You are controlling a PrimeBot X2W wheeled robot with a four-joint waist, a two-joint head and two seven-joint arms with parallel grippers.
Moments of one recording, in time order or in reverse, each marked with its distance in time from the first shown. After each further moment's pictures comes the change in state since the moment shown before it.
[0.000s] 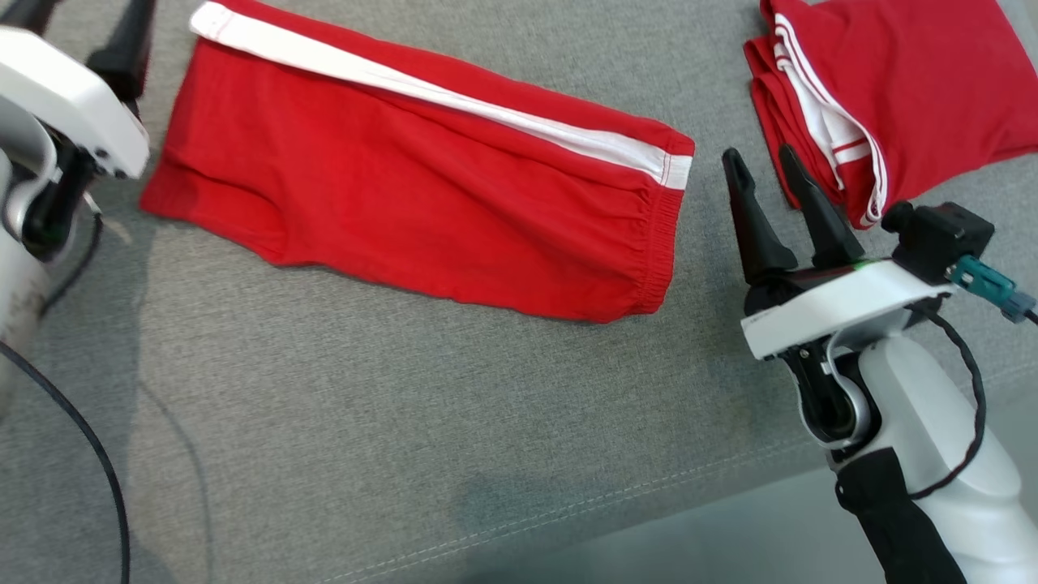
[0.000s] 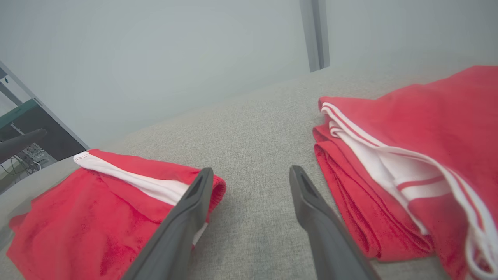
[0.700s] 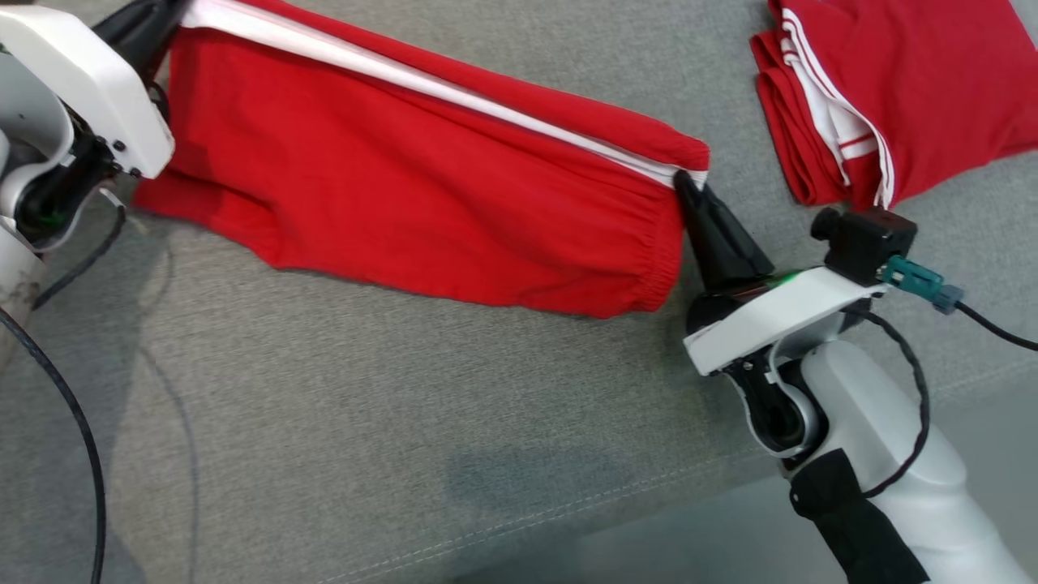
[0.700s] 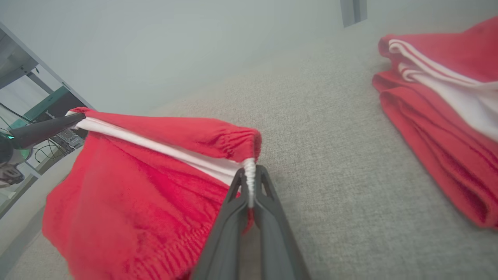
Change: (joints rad) left arm 0.033 0.036 0.018 -0.186 -0.064 0.000 0.257; right arm -0.020 0.018 0.116 0.044 0.083 0.000 0.001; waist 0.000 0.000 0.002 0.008
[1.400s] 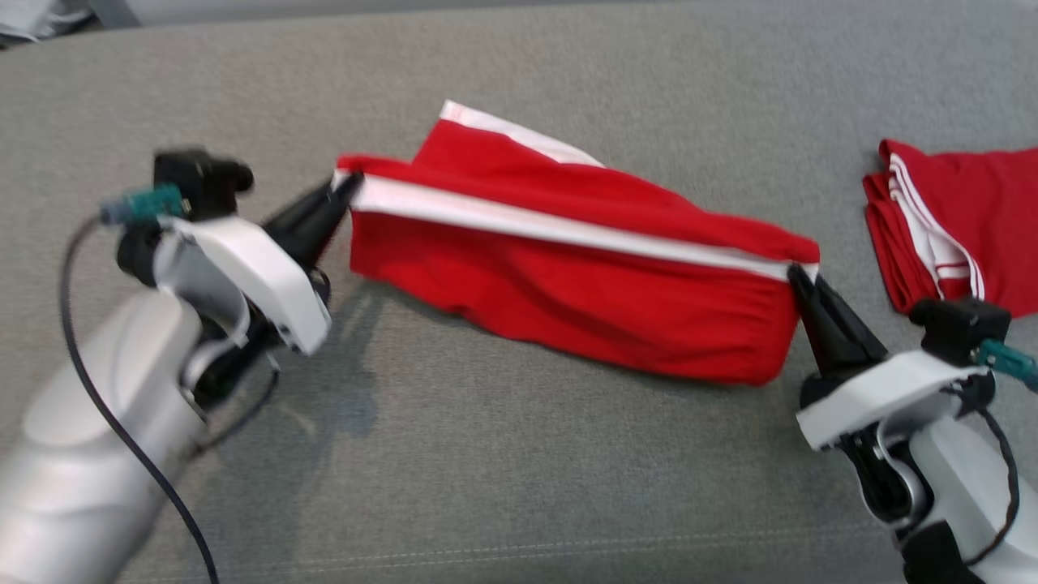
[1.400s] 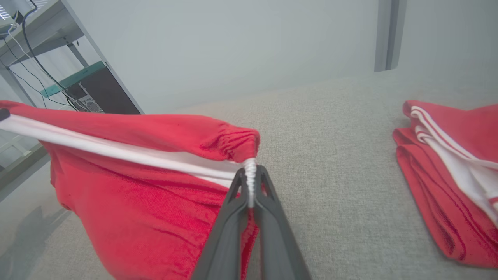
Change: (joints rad) left arm 0.393 -0.139 0.135 -0.202 0.155 0.000 -0.104; right arm 0.196 -0.193 -0.049 -0.012 -0.057 0.000 0.000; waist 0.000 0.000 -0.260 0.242
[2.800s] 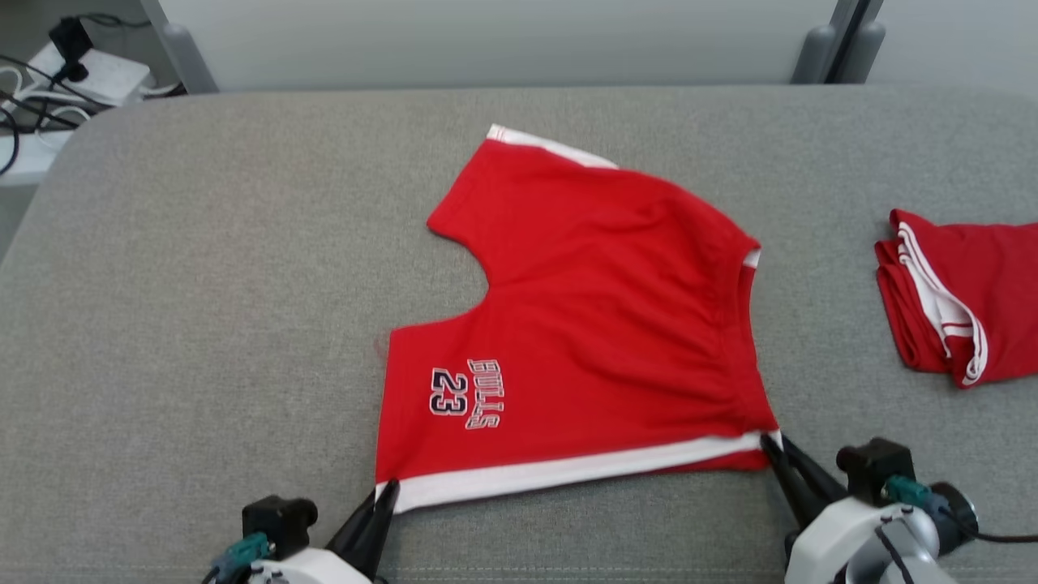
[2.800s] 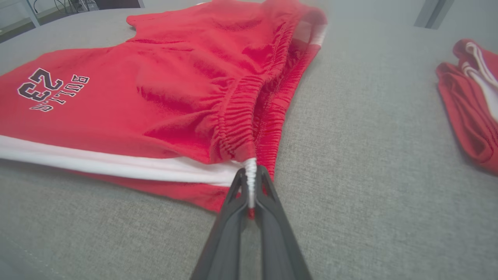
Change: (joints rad) left arm 0.563 -0.246 0.197 0.159 0.217 0.007 -0.266; right arm 0.154 0.051 0.013 0.165 -0.319 -0.002 0.000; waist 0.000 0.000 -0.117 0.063
